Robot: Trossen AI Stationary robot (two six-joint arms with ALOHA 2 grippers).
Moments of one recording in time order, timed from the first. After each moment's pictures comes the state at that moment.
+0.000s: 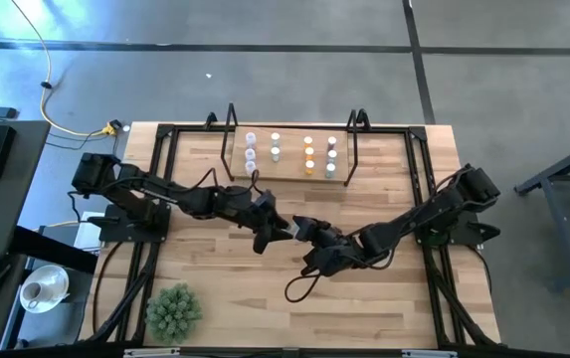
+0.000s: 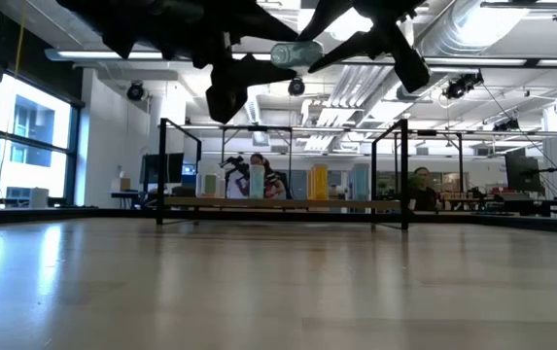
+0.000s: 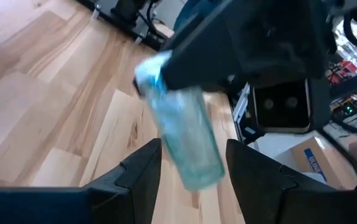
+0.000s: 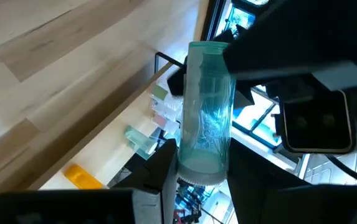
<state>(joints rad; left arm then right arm) 0.04 1.53 0.78 0.42 0.15 -0.59 0.44 1.69 1.15 -0.17 1.00 -1.37</state>
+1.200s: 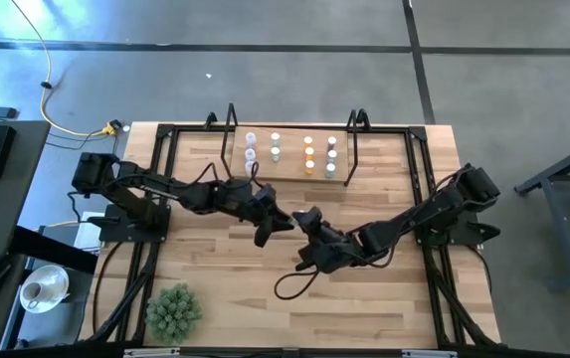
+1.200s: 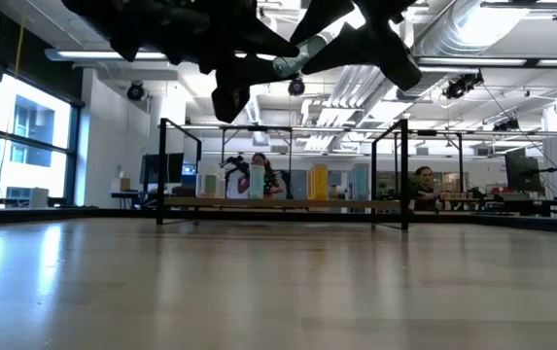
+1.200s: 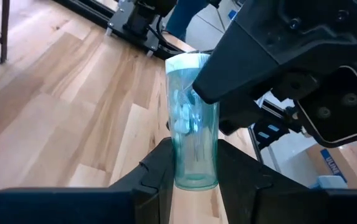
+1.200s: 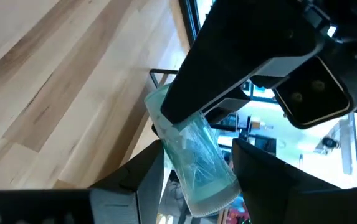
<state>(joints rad) 0.11 1.53 0.78 0.42 0.15 -0.52 0.44 1.69 1.15 -0.11 0.97 -0.99</state>
